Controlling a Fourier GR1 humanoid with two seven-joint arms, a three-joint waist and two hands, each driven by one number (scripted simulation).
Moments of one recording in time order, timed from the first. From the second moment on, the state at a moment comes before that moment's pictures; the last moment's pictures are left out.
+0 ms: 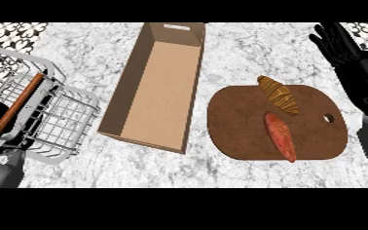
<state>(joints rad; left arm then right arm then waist) -0.12 0.63 -0.18 -1.41 0.37 0.25 0.03 -0.35 -0.56 0.05 -1.55 -0.30 0.08 0.01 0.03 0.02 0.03</state>
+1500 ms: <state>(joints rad) -0.07 0.51 -0.03 -1.46 0.34 -0.05 -0.02 0.06 -0.86 0.39 -1.98 0.46 0.00 0.33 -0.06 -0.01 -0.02</state>
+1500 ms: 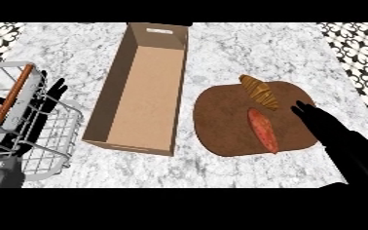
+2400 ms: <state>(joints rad) -0.09 0.29 0.11 -1.50 0.18 -0.22 0.04 -0.04 -0.73 0.45 -2.00 0.41 0.14 0.68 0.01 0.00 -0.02</state>
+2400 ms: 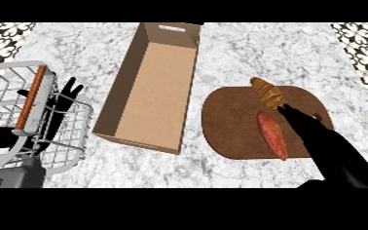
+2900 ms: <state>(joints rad) -0.08 0.28 0.11 -1.53 0.11 -0.26 0.16 -0.09 -0.66 0.49 -1.89 0.47 0.13 0.66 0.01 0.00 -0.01</state>
